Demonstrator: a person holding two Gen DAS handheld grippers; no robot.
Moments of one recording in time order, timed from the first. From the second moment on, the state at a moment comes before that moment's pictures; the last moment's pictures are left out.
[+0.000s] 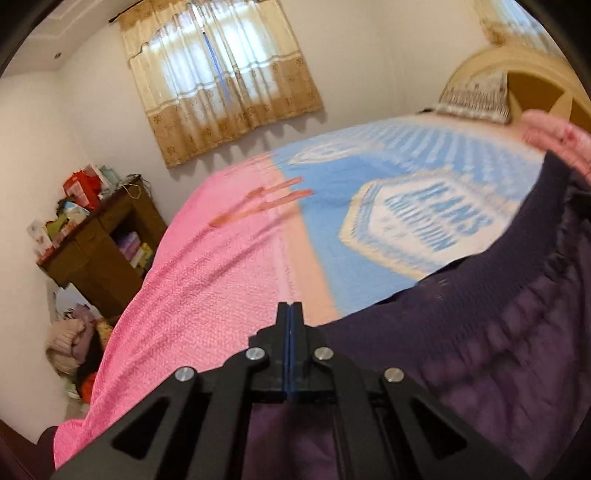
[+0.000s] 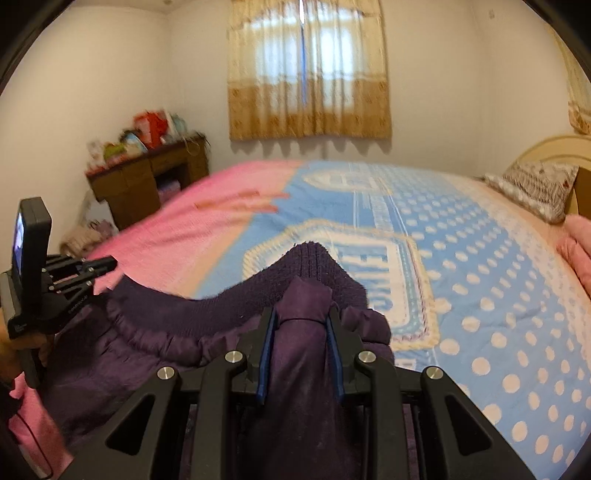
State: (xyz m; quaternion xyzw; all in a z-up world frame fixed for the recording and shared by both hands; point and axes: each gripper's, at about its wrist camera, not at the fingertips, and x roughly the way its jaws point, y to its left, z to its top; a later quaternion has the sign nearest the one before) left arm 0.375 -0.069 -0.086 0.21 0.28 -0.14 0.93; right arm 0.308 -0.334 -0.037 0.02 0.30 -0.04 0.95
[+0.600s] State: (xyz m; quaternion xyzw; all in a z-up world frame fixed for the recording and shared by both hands) left arm 0.384 -0.079 -0.103 0.18 0.35 -0.23 0.89; right arm 0.328 -0.352 -0.106 0.05 0.35 -0.04 0.94
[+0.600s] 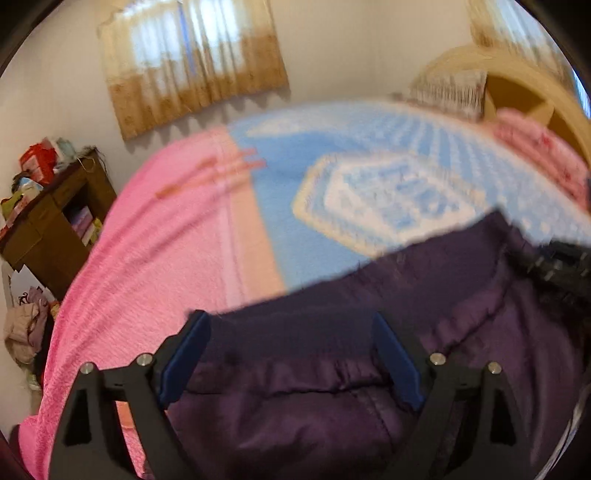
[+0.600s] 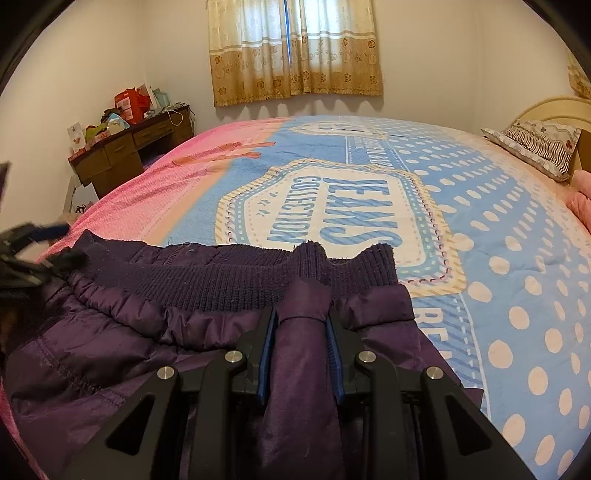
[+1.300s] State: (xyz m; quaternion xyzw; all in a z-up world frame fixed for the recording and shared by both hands) left arm 0.387 -0.095 -0.078 0.22 0.25 -0.17 0.93; right arm 0.339 -0.353 -0.070 0.05 0.30 -0.06 0.95
